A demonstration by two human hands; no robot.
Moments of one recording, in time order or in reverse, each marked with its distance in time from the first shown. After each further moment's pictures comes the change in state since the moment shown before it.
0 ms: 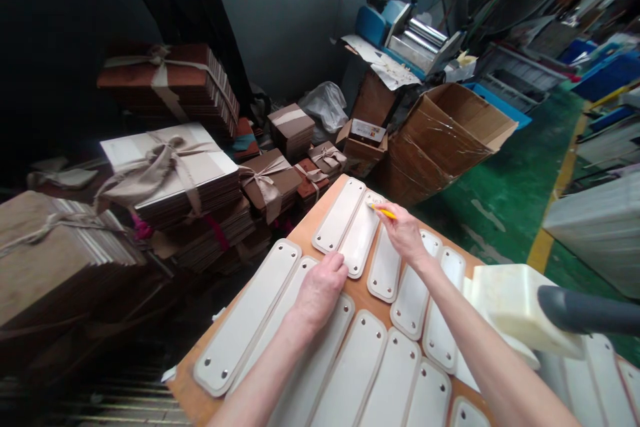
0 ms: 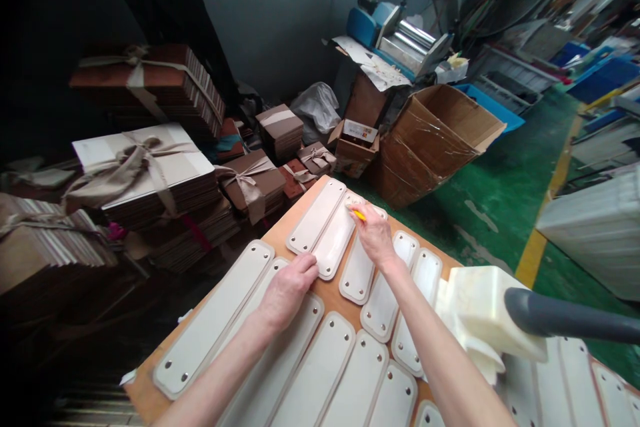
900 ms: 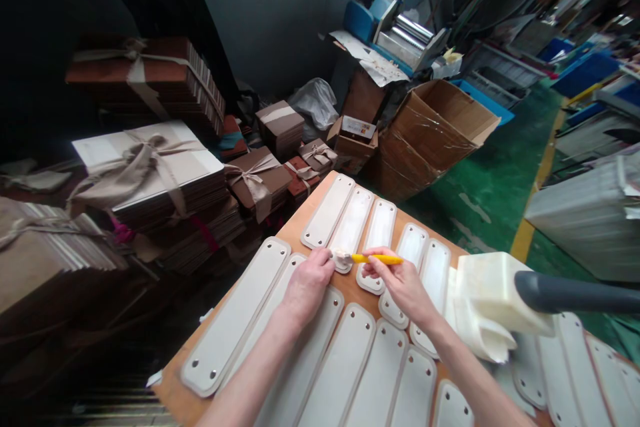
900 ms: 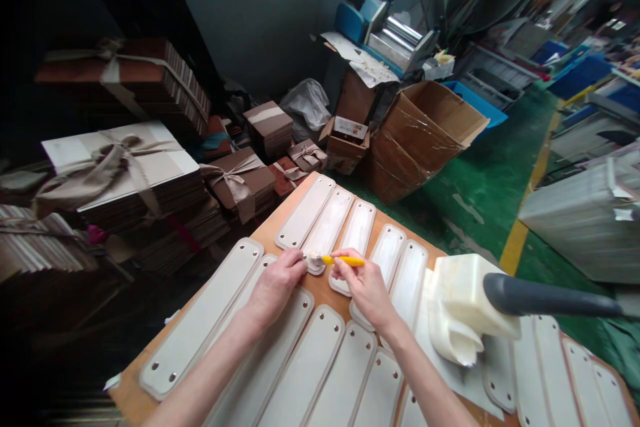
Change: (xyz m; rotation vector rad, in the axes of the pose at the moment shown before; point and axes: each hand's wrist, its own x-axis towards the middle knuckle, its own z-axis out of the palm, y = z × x) left_hand 0.000 -0.002 -0.006 -0.049 -0.047 -0.036; right_hand -0.090 -0.048 -0.024 0.597 -0.253 0.391
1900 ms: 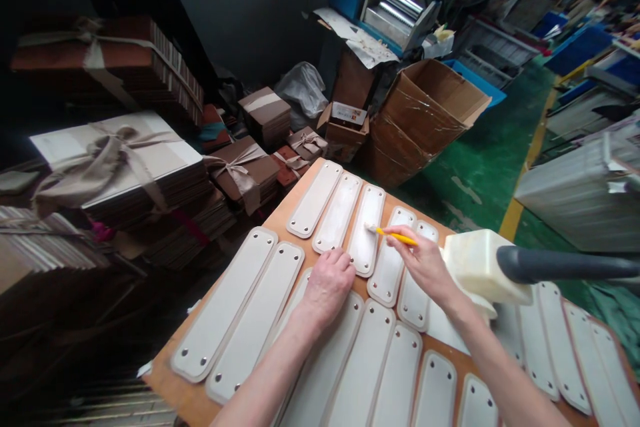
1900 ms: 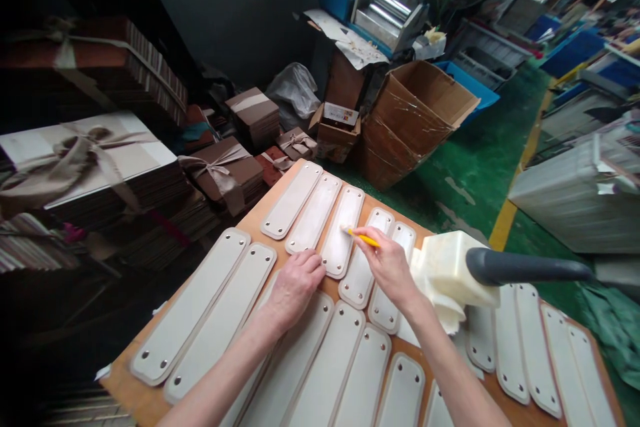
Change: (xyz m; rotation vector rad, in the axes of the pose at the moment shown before) left_hand 0.006 0.057 0.026 0.183 0.050 0.234; right_hand -0.018 -0.002 -0.056 -0.371 0.140 -0.098
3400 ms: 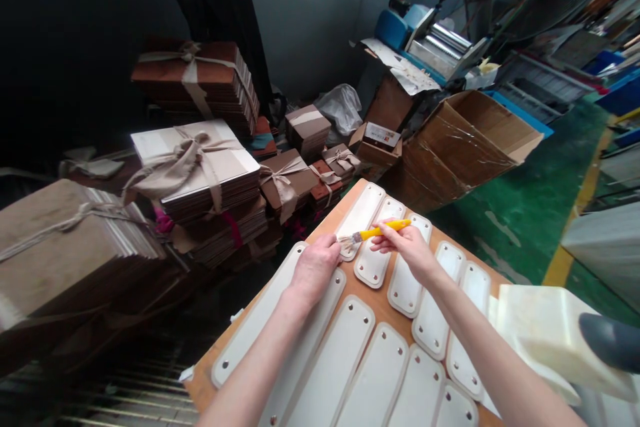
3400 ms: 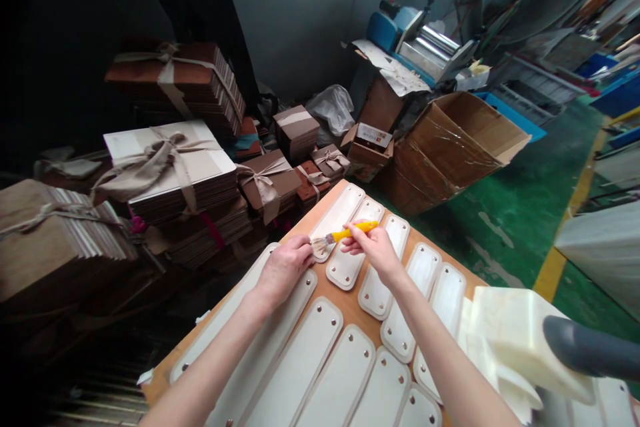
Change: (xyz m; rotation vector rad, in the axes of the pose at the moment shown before) left_hand -0.018 -0.114 -0.031 -0.293 0.093 -0.371; right_hand 0.099 -0.038 0.089 0.537 -0.205 0.264
